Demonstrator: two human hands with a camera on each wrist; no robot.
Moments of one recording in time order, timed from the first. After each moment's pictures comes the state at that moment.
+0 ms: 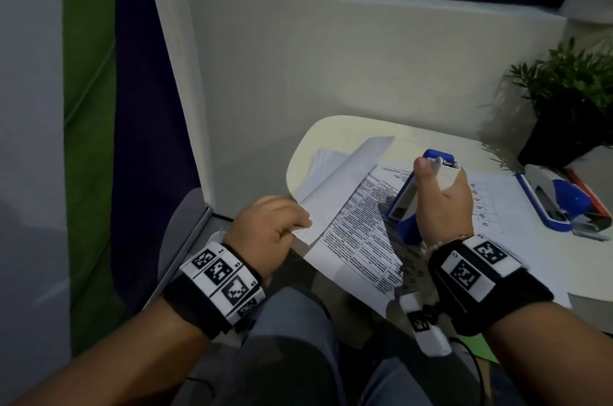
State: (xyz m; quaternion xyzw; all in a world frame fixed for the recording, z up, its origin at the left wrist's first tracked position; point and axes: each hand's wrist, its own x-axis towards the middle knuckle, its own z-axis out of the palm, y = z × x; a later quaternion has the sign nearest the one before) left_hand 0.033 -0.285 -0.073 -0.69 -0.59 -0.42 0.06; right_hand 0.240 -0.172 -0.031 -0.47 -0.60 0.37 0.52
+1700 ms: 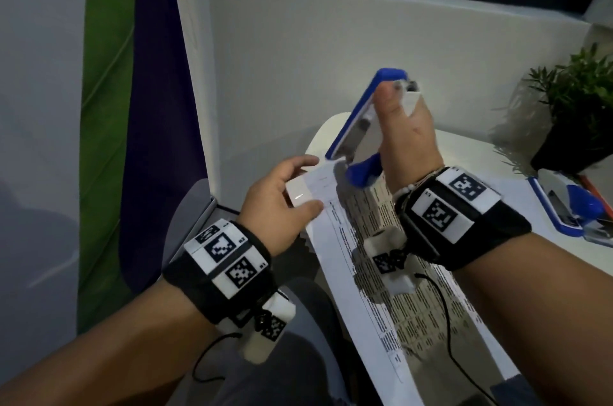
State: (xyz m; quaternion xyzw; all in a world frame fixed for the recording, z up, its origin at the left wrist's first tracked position) left_hand 0.047 -0.301 -0.024 -0.46 -0.62 -0.57 -0.29; right_hand 0.162 -0.202 0.048 -0.29 -0.67 0.45 0.51
